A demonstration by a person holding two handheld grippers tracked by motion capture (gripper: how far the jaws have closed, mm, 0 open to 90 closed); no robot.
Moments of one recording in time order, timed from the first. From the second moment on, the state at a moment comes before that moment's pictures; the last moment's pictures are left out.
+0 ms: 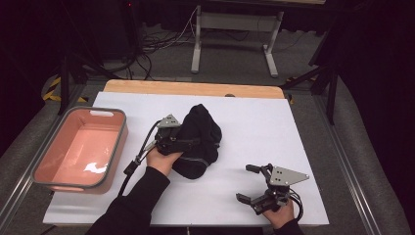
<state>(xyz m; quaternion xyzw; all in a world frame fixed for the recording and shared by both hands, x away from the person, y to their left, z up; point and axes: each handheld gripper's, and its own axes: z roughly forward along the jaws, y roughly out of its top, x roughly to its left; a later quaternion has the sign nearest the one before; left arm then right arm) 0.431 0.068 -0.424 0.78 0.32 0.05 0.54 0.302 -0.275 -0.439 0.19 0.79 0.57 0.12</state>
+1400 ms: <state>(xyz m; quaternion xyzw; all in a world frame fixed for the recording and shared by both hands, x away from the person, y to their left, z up) 0.407 0.089 -0.394 0.78 0.28 0.07 0.55 0.300 -0.276 -0.440 0.20 0.79 0.57 0.11</state>
